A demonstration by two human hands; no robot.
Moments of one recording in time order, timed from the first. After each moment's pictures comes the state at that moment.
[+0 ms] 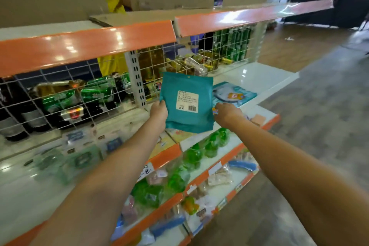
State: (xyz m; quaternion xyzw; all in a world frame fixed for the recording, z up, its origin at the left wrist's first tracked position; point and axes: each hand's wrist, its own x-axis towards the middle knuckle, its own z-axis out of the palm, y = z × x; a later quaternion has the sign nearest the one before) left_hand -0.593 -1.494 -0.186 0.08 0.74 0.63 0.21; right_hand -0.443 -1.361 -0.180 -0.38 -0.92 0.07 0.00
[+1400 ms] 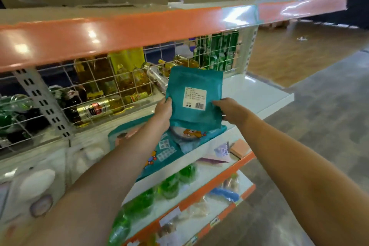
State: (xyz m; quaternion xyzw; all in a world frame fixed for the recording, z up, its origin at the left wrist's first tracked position) left_hand -0.605 -1.170 -0.202 0.07 0.69 0.67 0.25; right_hand -0.479 -1.035 -0.180 -0.39 -0.67 0.62 0.12
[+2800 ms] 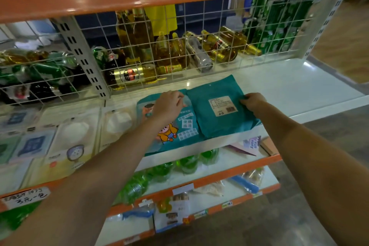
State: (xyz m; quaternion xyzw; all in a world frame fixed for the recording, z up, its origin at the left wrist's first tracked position) left_hand -0.618 -1.248 -0.247 0.28 0.93 0.22 -0.03; right_hand -0.527 -0.999 -0.245 -0.39 -0.82 0.42 0.02
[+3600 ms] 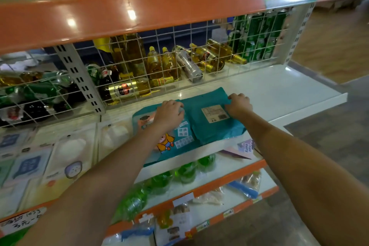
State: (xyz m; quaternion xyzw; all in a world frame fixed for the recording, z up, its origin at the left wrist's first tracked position) left_hand -0.611 -1.238 -0.235 0.34 0.93 0.12 0.00; right_hand -0.520 -1.031 -0.228 -0.33 -0.92 0.20 0.04
